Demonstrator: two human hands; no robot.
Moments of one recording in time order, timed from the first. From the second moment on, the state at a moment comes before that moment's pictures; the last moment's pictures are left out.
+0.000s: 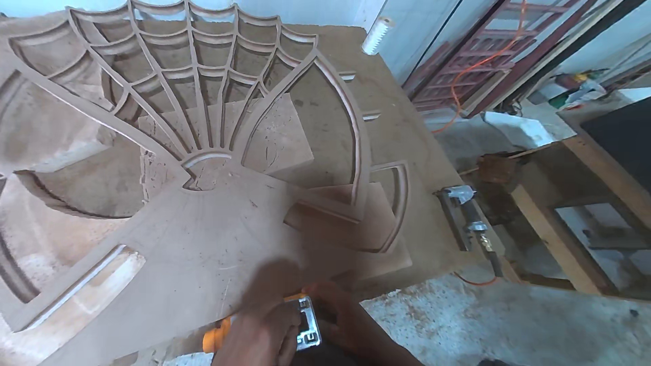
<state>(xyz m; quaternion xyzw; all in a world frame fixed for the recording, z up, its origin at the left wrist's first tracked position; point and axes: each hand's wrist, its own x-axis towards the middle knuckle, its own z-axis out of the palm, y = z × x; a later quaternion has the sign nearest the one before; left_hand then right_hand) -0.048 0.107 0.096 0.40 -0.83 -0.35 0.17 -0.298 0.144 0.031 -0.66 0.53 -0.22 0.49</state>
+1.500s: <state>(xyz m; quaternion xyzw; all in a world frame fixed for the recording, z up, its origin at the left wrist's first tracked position) -0.062 0.112 0.111 0.48 -0.83 -0.26 0.11 -0.304 0.135 0.016 -0.69 0.46 -0.27 0.49</state>
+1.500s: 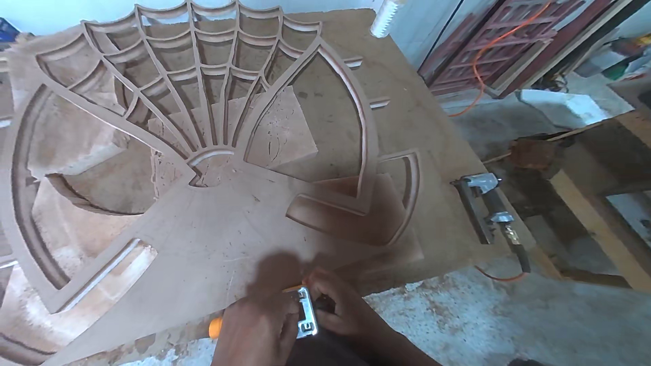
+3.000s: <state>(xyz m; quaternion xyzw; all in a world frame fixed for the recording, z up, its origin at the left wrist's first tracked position) -0.072 0.121 0.119 0.50 -0.83 -0.23 0.08 -0.308 0.133 0.002 -0.69 0.43 -0.30 0.50</state>
